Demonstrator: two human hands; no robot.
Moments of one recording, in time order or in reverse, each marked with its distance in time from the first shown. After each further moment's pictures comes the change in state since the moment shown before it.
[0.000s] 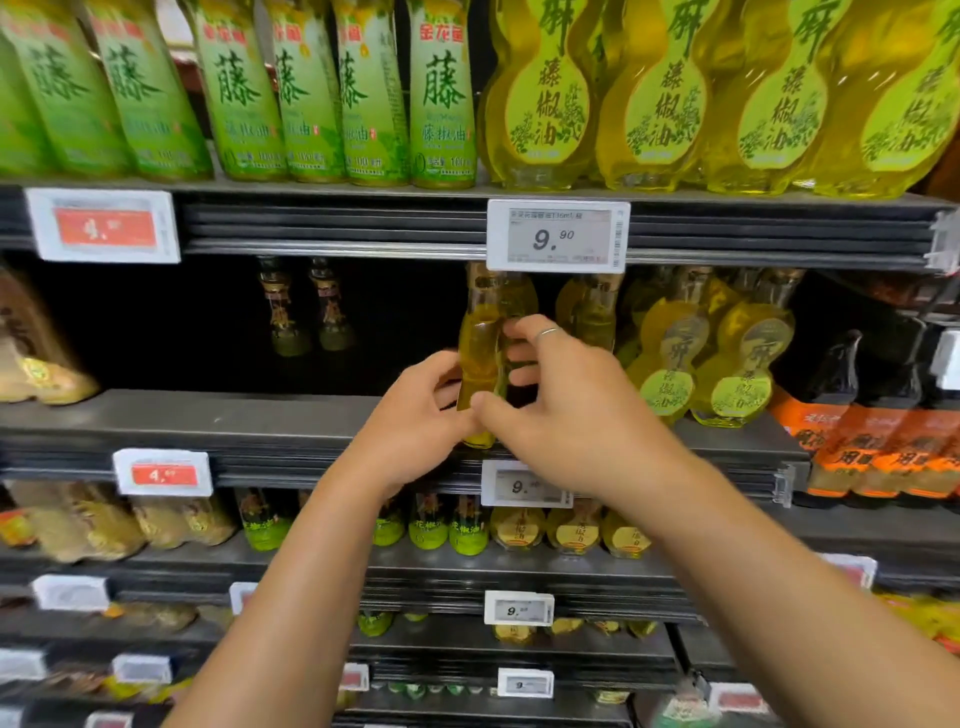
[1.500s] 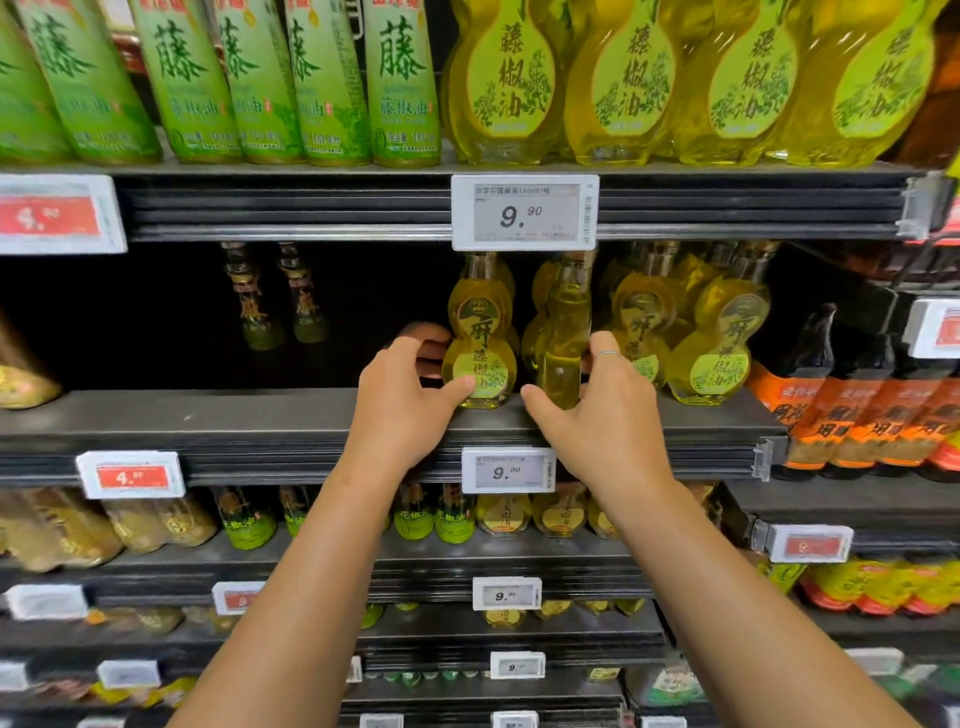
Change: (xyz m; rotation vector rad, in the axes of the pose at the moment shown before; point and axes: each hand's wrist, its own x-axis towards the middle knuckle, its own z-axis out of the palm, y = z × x) left_hand 0.016 -0.012 0.015 0.414 0.413 0.003; right_hand -0.005 0.074 0.028 -0.036 0.330 0.267
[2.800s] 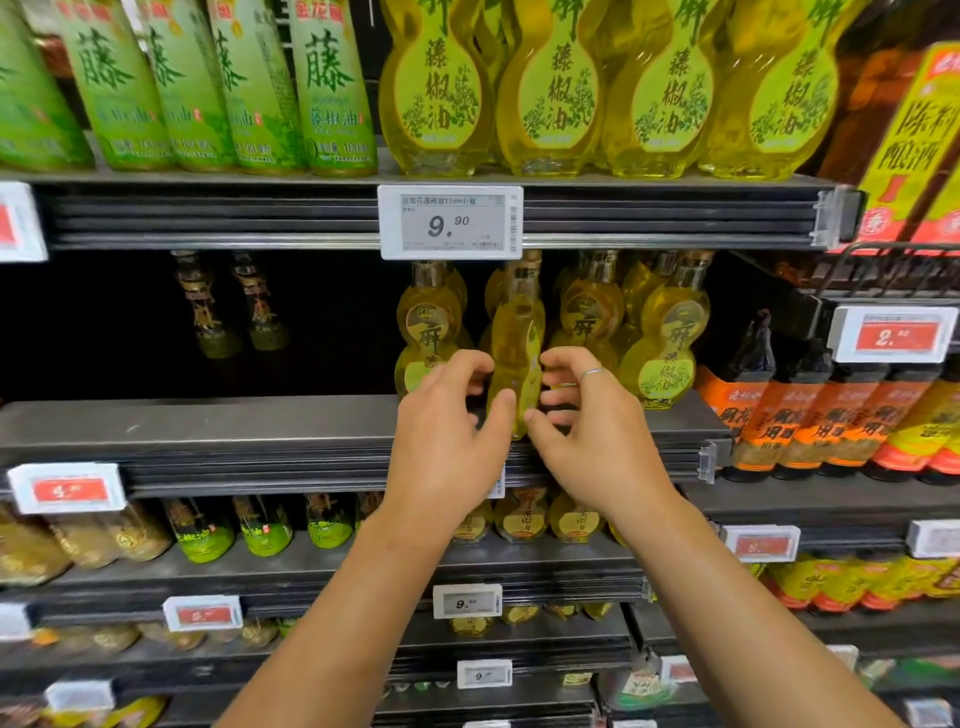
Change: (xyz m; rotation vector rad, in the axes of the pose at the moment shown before) left_hand -0.052 0.060 0.048 -0.009 0.014 0.193; right_hand -0.002 0.041 -0.026 0.217 -0.093 -0.124
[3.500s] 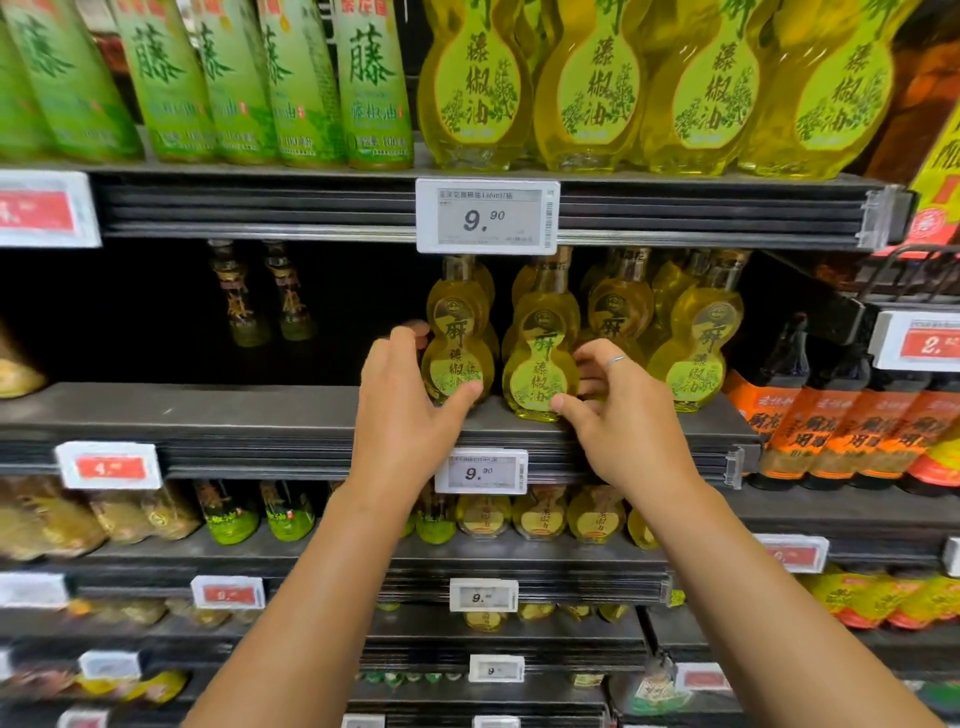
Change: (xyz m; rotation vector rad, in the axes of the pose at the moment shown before) left_hand 0.022 -0.048 -0.026 0.150 0.096 -0.100; right_hand 0.014 -0.001 -0.002 -0.073 0.005 0.066
